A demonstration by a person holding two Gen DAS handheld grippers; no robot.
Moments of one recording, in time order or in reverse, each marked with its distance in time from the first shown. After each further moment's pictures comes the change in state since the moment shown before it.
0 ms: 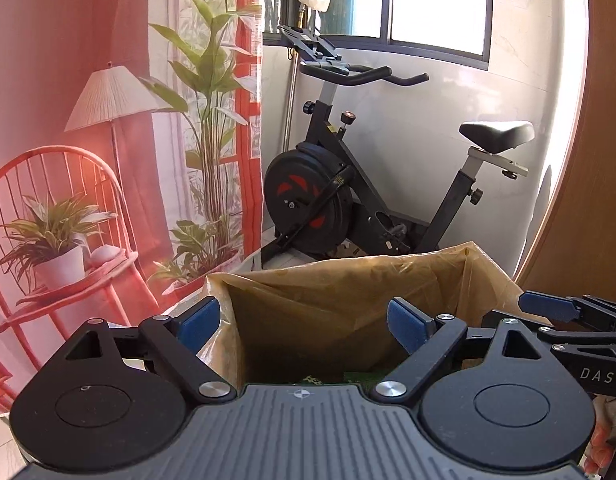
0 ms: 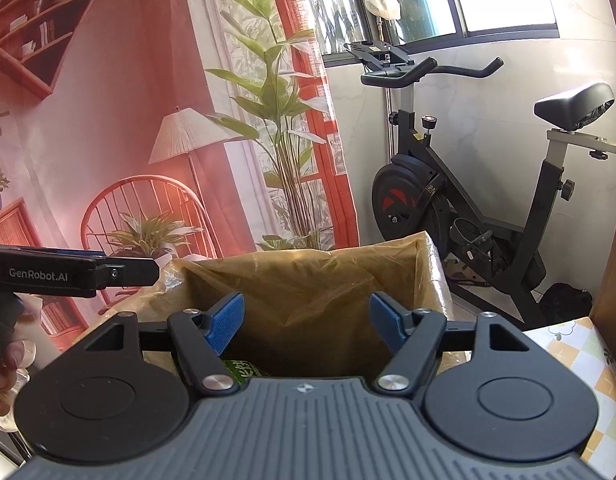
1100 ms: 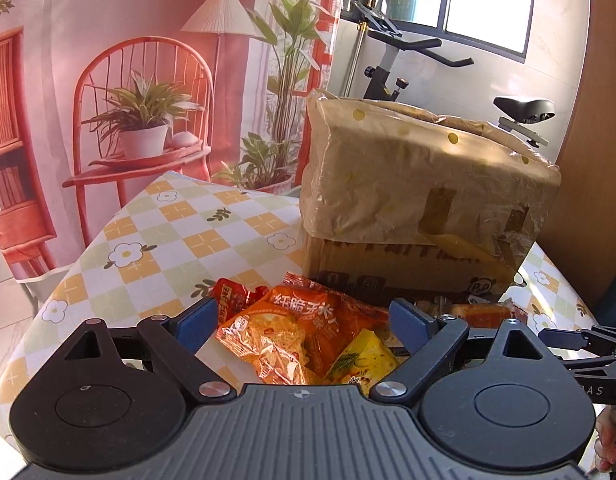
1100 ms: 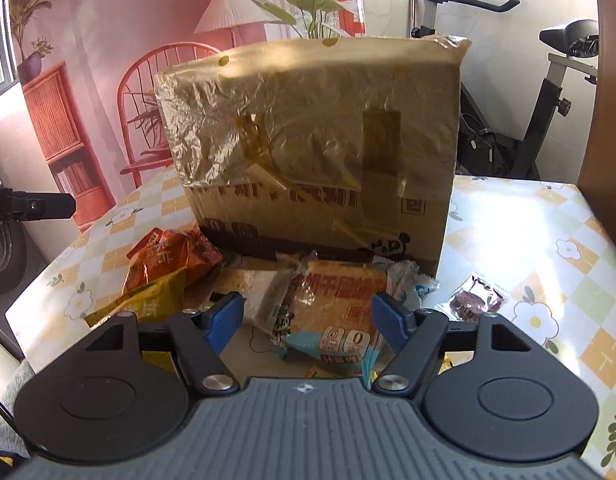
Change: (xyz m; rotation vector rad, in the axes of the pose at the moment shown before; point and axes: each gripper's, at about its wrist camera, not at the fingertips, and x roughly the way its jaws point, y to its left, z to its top) left arm -0.116 0.038 -0.214 -0.163 0.049 0.088; right arm -0.087 0.035 -0.195 -0.116 0.250 0.001
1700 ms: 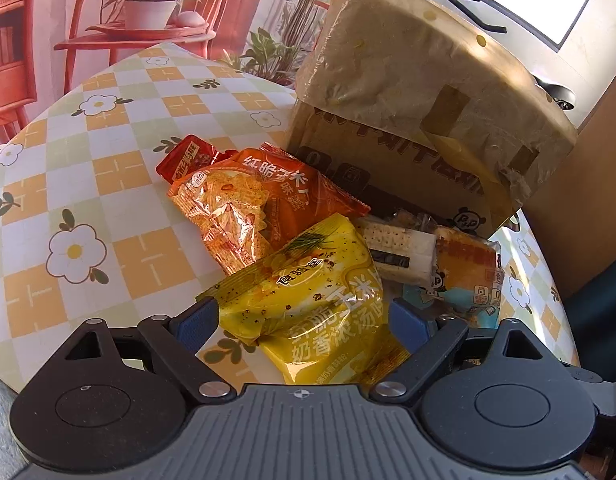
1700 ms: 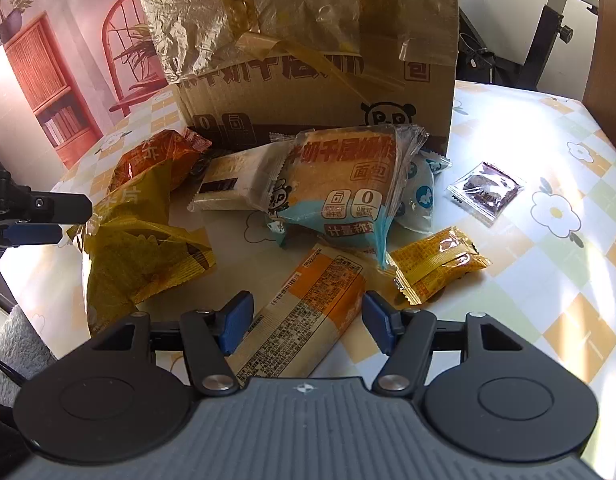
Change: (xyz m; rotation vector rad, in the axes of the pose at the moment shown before) left arm 0.030 -0.004 -0.060 -0.234 0.235 -0.070; right arm 0.021 -0.002 -0.047 0.045 0.195 0.003
